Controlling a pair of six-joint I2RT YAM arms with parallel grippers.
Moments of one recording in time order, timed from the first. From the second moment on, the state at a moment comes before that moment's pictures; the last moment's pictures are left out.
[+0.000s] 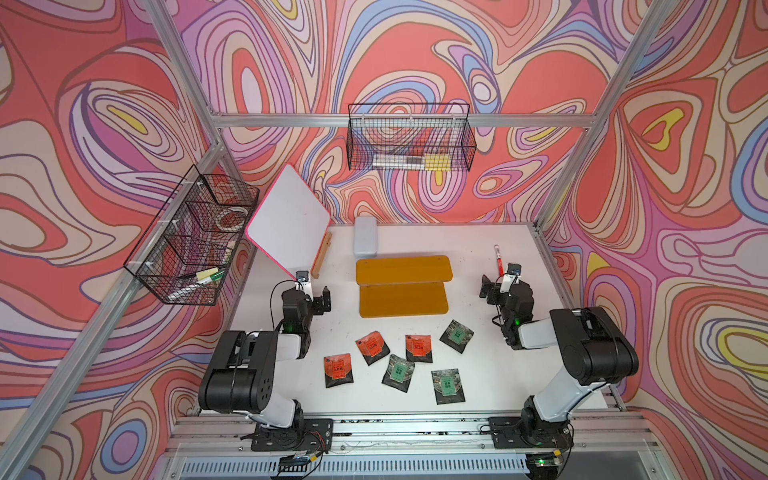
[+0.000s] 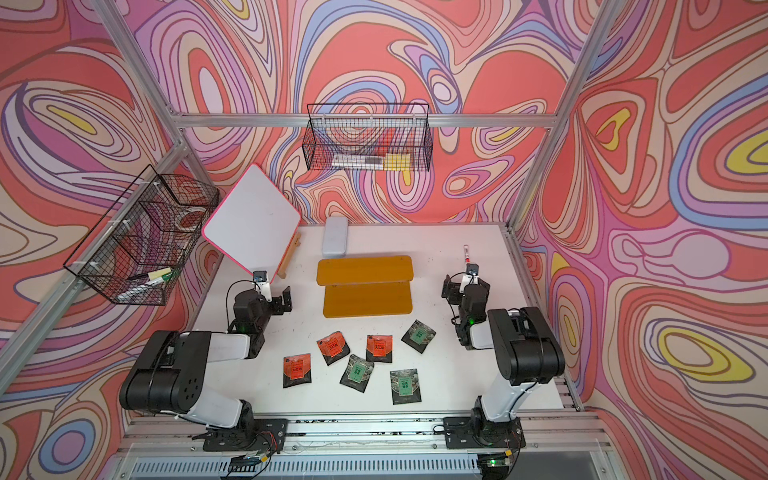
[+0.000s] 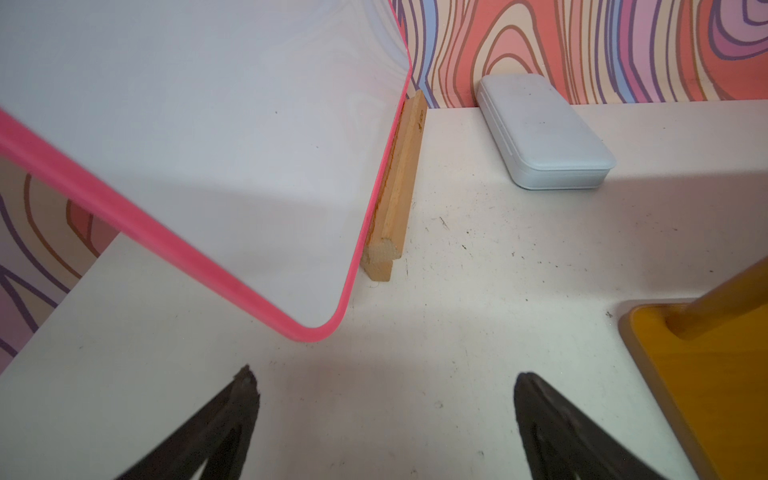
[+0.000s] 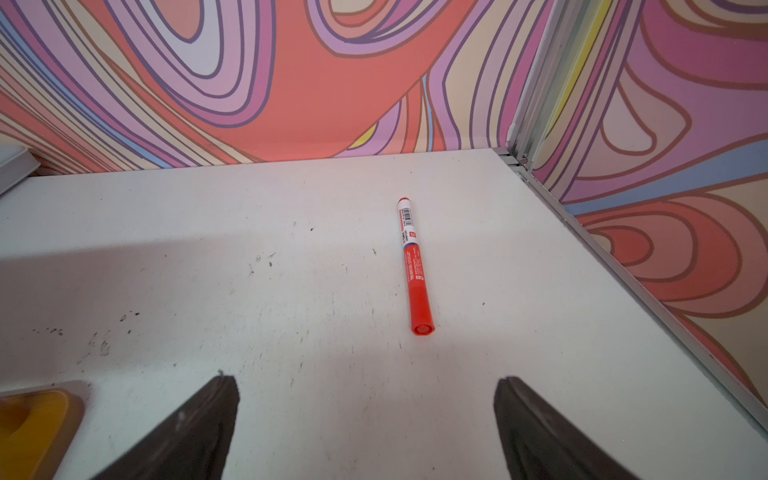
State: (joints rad) left arm -0.01 1.53 0.38 0.79 -0.06 0.02; right arm 0.03 1.70 0.45 0.97 0.16 0.03
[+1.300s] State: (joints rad) left arm -0.01 1.38 0.34 0.70 -0.13 0.00; right arm 0.03 1.57 0.42 0.94 0.22 0.04
